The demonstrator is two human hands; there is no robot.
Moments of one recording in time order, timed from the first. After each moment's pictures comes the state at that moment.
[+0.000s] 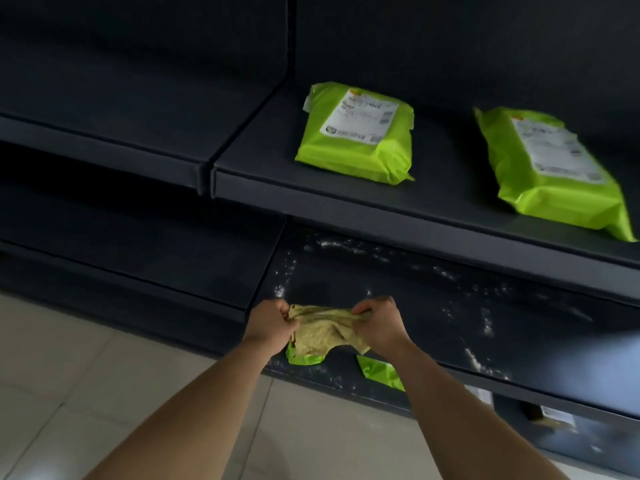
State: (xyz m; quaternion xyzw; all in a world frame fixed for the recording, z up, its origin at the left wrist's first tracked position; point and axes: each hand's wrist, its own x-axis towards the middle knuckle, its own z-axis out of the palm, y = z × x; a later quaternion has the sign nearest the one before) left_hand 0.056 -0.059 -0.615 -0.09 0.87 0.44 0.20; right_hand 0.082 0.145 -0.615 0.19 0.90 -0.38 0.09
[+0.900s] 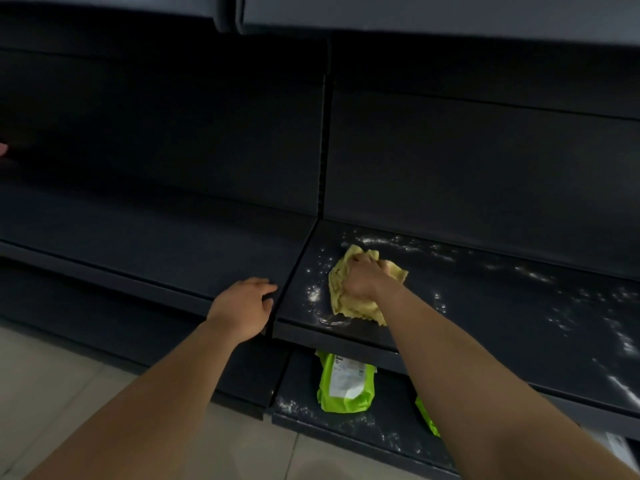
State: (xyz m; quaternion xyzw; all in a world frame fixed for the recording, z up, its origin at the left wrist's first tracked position) left_hand -0.041 -0.156 -0.774 0.10 0.98 0.17 0.03; right_hand -0.081 0.076 -0.751 0.03 0.98 -0.06 0.18
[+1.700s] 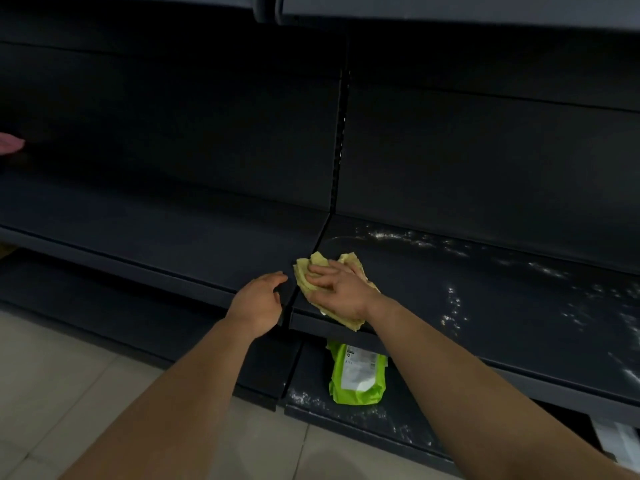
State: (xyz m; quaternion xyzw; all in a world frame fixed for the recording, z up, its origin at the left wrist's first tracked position) left_hand -0.040 -0.163 -0.787 0.09 0.95 0.29 0.02; right_hand -0.059 0.034 -0.781 -0.17 0.96 -0.21 0.10
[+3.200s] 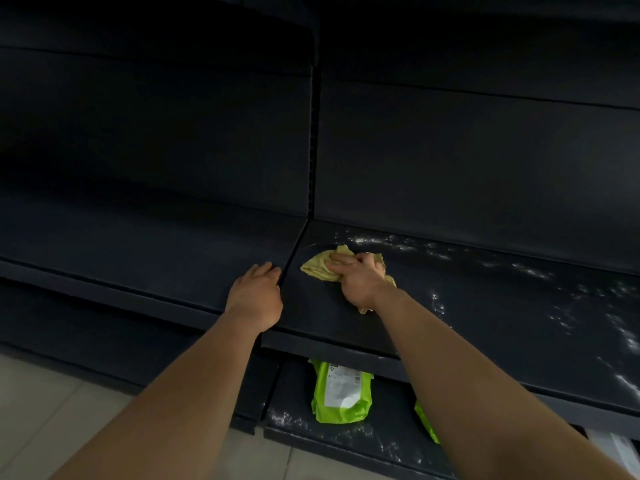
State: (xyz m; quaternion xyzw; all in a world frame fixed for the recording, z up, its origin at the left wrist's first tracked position) left_hand -0.076 -0.115 -0.786 0.09 0.99 0.13 0.03; right_hand -0.087 0.093 -0.779 -0.05 0.98 -0.15 0.07
